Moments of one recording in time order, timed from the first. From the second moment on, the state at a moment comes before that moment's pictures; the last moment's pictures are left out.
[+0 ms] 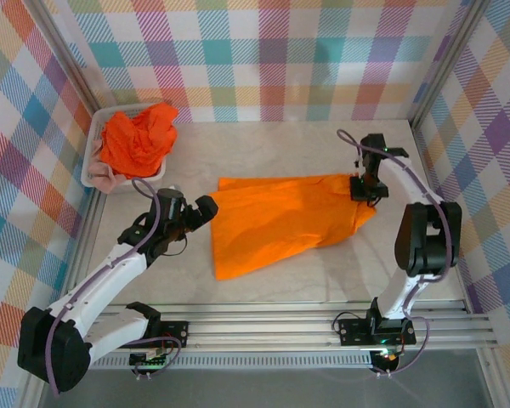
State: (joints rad) left arm -0.40 1.02 0.71 -0.39 0.01 -0.87; right arm 0.08 1.73 1.44 -1.01 0.14 0.03
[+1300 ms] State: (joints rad) left arm -0.40 1.01 0.64 -0.31 0.11 -0.90; right arm 0.79 2.15 2.04 -1.59 0.69 0.38
